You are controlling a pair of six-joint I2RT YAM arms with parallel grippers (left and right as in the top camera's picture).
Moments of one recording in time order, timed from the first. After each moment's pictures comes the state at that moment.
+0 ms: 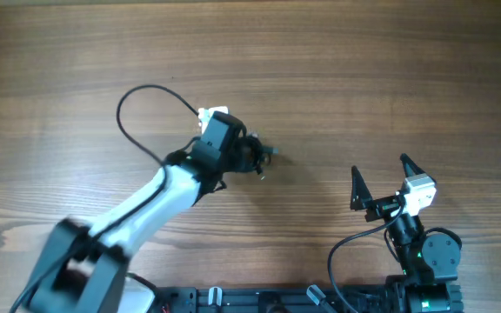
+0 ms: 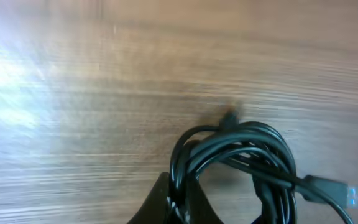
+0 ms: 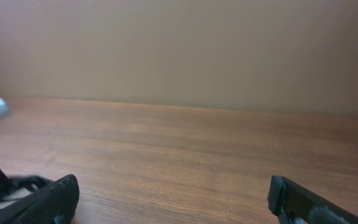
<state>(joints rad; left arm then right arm) -0.54 1.53 0.82 -0.27 -0.12 -0.54 0.05 0.01 0.01 0.01 -0.19 0.04</state>
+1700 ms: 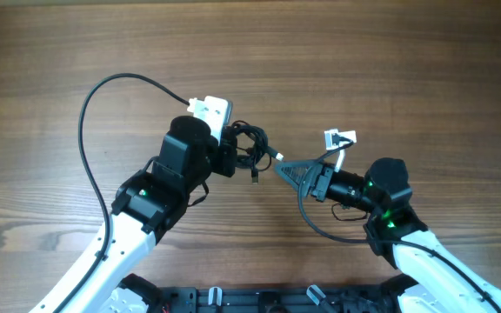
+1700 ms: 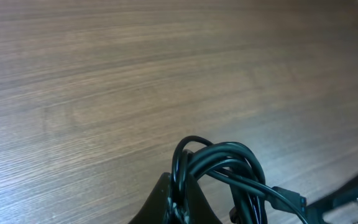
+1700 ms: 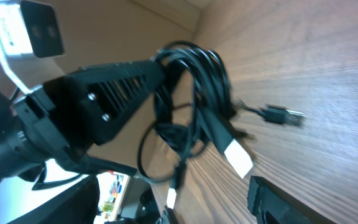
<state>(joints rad) -0.52 1.13 0.82 -0.31 0.02 -0.24 0.37 1.15 0.28 0.71 -0.79 1.02</state>
